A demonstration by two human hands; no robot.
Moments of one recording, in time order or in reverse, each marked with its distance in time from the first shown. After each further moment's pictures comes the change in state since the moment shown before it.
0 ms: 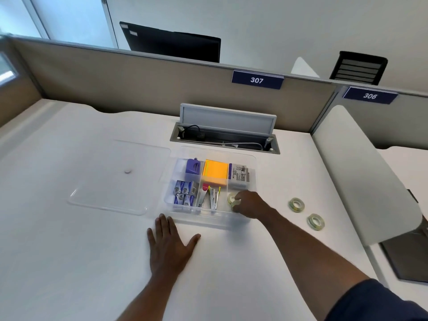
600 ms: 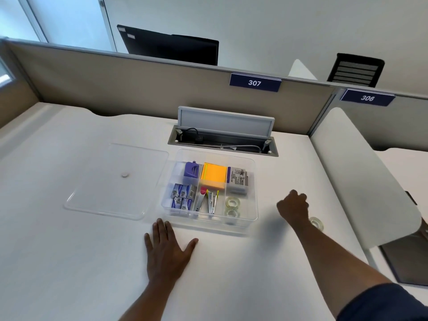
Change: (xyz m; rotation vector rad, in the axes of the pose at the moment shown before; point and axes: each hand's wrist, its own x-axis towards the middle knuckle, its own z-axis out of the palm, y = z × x) left_hand 0.002 0.000 0.000 -0.005 0.026 0.010; right_hand 0.001 0.106 -0.015 0.005 0.414 0.500
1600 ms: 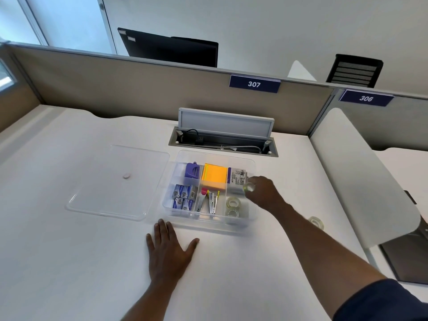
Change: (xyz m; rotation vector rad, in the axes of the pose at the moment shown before) left_hand -0.001 0.000 -0.004 -0.001 -0.003 -0.003; right_hand -0.018 -0.076 -0.020 0.199 -0.092 -0.528
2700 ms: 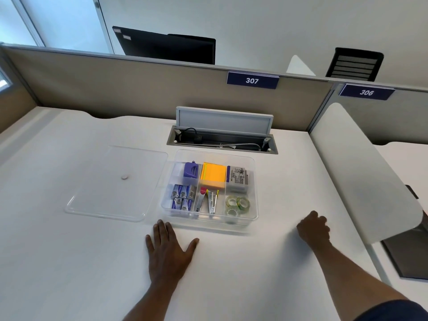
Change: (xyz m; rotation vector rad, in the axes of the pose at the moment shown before) left_hand 0.000 0.000 0.003 0.024 -0.008 0.000; right_hand -0.073 0.135 0.015 -0.186 0.097 0.770
